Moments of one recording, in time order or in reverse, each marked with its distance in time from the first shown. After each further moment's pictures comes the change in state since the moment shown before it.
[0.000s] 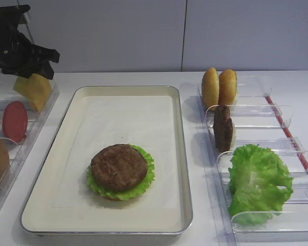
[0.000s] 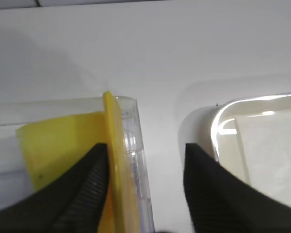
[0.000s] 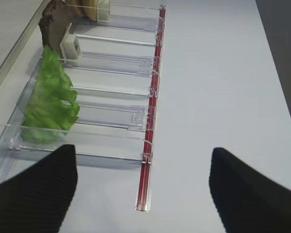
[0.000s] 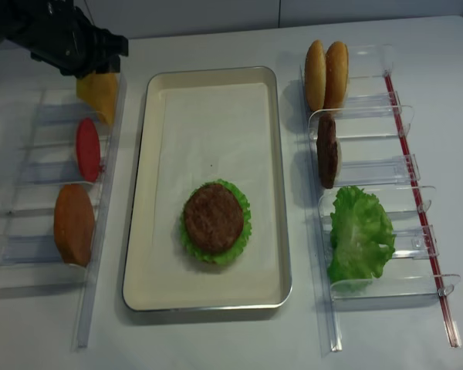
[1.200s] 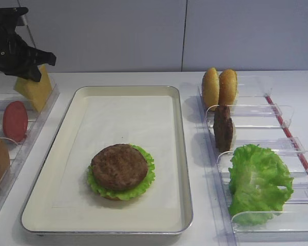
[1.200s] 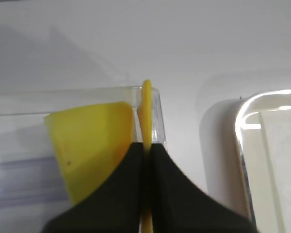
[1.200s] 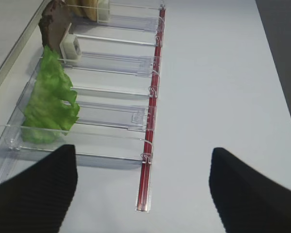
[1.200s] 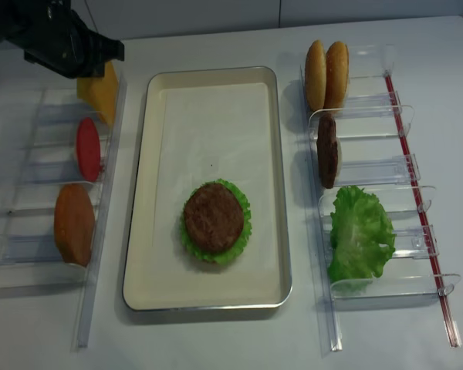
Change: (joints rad) left arm 0.000 0.000 0.000 0.103 0.008 -0.079; right arm 0.000 0.000 0.000 0.000 0.000 0.002
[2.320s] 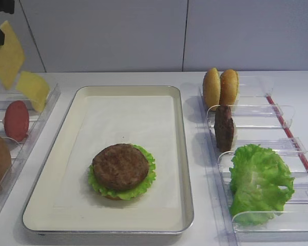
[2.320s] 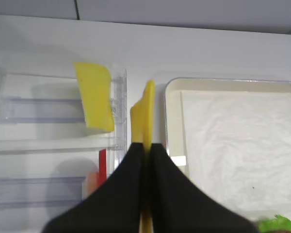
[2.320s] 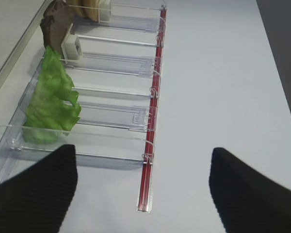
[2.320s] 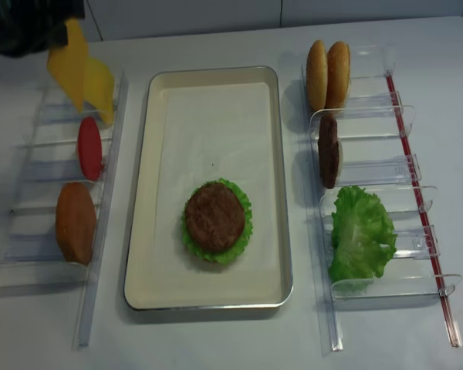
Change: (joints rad) left arm 0.000 -0.526 0.220 -0.013 0.141 -0.161; right arm 0.000 0.000 0.000 0.000 0.000 0.000
